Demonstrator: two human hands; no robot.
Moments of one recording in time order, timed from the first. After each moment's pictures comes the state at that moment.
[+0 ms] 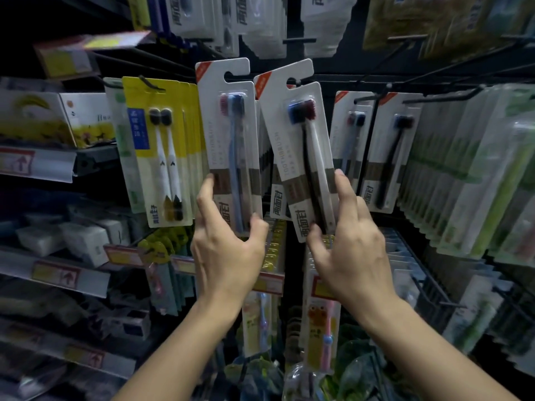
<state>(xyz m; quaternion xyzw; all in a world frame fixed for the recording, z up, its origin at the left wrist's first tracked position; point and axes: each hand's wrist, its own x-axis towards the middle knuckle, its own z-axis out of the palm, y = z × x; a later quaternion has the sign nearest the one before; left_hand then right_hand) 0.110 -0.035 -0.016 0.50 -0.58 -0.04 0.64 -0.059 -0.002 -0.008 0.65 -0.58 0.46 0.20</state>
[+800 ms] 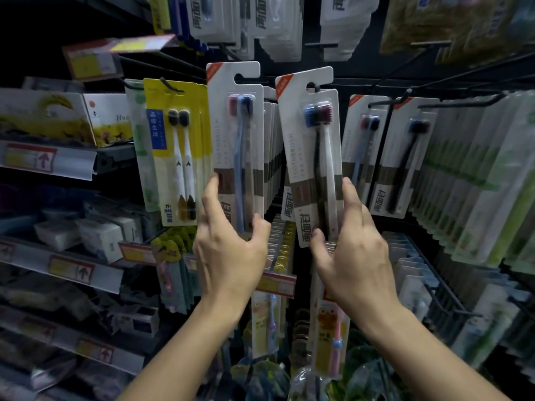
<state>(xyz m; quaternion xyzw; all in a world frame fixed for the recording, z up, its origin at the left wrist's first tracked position) 0.121 -0.037 -0.017 0.52 -0.57 -0.01 0.63 -0.040 0.003 -0.007 0.64 -0.59 0.45 0.18</state>
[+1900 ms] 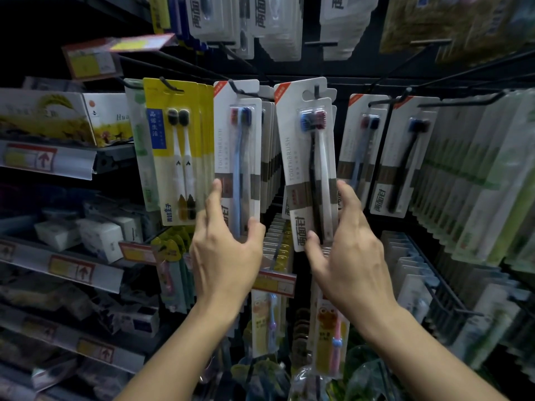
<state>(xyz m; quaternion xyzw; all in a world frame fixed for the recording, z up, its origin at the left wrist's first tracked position) 0.126 -0.037 -0.021 0.56 -0.58 -0.03 0.60 -0.038 0.006 -0.007 0.65 -0.60 0.44 0.14</state>
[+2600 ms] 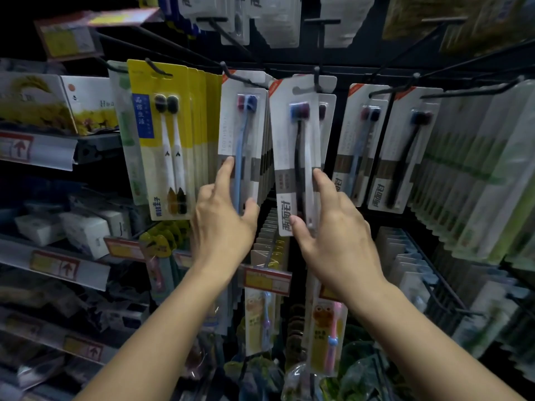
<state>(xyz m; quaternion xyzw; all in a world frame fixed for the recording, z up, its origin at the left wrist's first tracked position) 0.126 -0.081 -0.006 0.58 -0.62 -0.05 0.53 -0.034 -0.015 0.009 0.66 -0.63 0.39 0.08</state>
